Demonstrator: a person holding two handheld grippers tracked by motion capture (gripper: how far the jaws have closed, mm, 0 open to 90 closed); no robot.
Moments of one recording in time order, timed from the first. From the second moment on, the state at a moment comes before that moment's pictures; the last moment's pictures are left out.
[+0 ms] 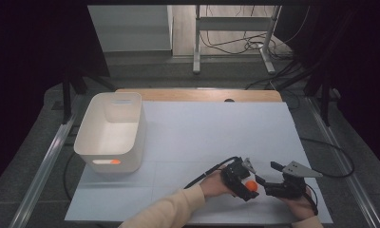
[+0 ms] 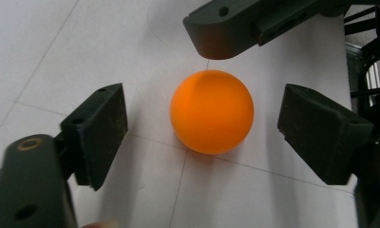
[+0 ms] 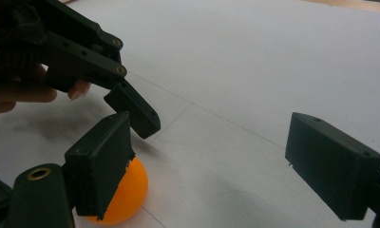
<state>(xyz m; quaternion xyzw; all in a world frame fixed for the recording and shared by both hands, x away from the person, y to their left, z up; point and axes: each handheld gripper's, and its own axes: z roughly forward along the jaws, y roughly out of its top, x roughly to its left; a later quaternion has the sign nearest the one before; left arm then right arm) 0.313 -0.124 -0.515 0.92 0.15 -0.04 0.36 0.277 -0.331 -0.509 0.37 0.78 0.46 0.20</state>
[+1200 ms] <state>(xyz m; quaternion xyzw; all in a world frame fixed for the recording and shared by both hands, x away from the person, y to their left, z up) 0.308 -0.092 -0.503 0.91 0.15 -0.03 0.38 0.277 -0.332 -0.510 0.37 0.78 0.46 0.21</state>
